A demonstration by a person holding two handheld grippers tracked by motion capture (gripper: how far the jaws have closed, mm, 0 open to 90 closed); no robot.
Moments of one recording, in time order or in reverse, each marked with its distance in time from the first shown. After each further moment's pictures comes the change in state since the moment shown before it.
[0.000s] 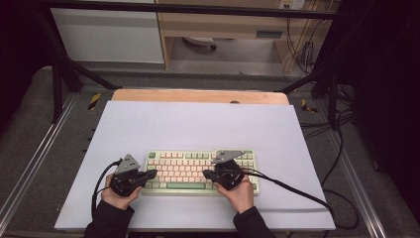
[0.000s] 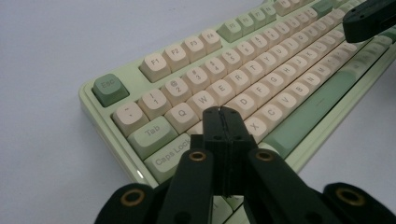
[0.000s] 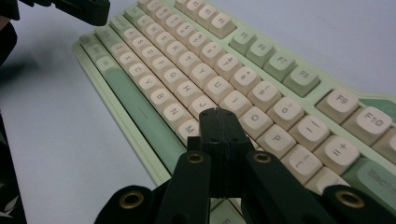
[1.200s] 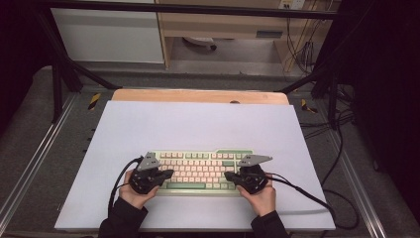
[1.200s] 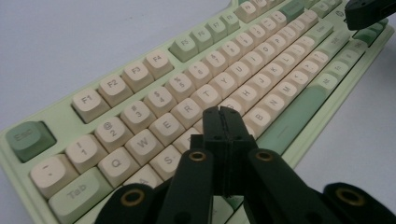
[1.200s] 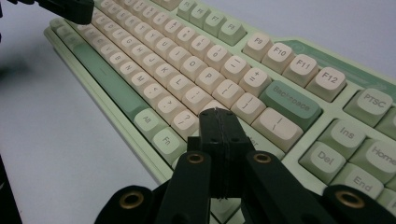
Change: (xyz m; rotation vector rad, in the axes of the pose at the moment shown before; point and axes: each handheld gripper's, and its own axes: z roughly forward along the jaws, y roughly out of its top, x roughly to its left) left arm -0.033 0.025 0.032 0.051 -0.048 0.053; right arm -0.030 -0.037 -0.041 -0.022 -0.053 0.073
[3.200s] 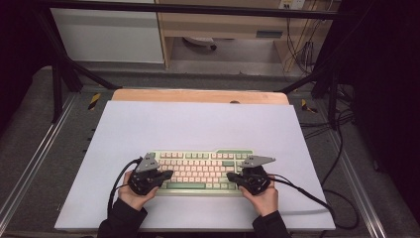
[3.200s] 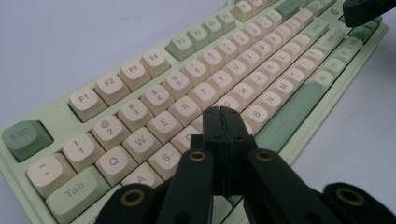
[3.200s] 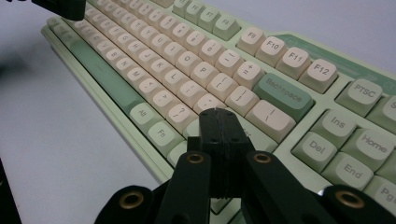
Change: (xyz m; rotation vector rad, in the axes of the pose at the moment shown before) left arm 0.003 -0.002 -0.005 -0.015 -0.005 0.008; right arm -0.003 -0.005 -0.003 -0.007 -0.005 0.007
